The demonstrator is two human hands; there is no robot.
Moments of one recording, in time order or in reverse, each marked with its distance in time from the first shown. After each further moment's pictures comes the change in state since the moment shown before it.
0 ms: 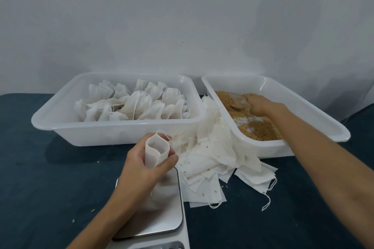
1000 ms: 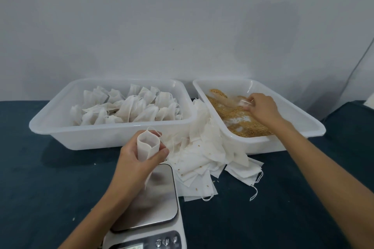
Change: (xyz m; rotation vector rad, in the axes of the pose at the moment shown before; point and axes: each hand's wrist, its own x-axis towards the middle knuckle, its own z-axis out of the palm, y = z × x) left_hand 0.003 0.005 -0.006 0.005 0.007 0.016; right_hand -0.092 -0.002 -0.021 0.425 0.393 0.111
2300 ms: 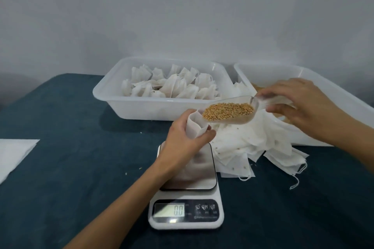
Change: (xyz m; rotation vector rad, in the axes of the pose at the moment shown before) left_hand -0.009 -0.002 0.000 0.060 -0.048 0.005; right_hand -0.115 -0.081 -0.065 0.135 -0.101 -0.801
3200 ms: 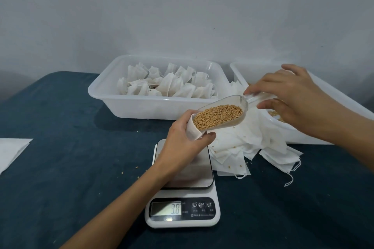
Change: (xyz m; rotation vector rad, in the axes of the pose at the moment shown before) left_hand -0.001 -0.004 0.005 0.069 -0.010 0.036; right_hand 0.009 -0.032 -0.012 -0.194 -0.026 -0.055
